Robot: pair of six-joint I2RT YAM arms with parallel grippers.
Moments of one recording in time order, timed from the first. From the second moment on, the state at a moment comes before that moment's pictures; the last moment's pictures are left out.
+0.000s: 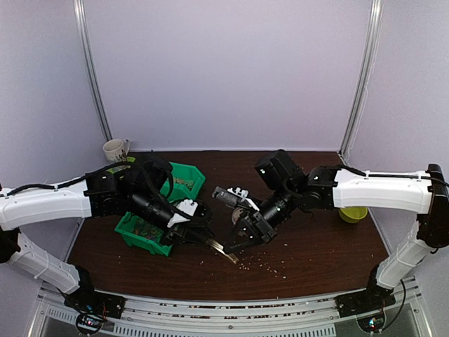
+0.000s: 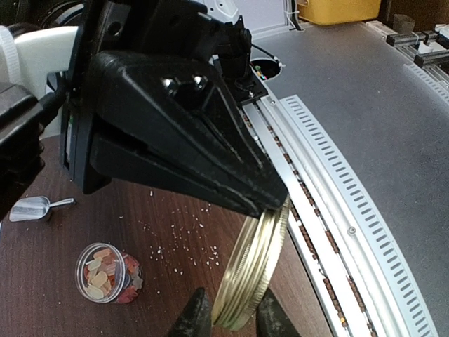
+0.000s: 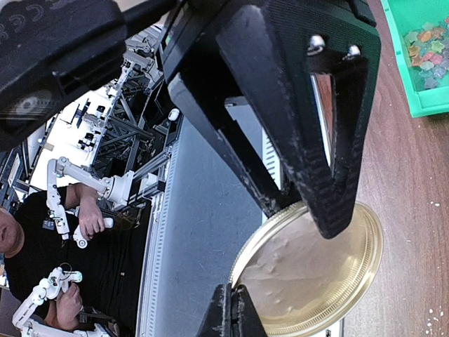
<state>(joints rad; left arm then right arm) -0.99 1.30 1.02 -0.44 0.64 0.71 0.99 1.55 1.20 -0.39 -1.01 0.22</state>
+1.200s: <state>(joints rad) -1.01 1.32 1.04 -0.47 0.67 0.72 0.99 1.56 1.20 -0.40 -1.03 0.21</state>
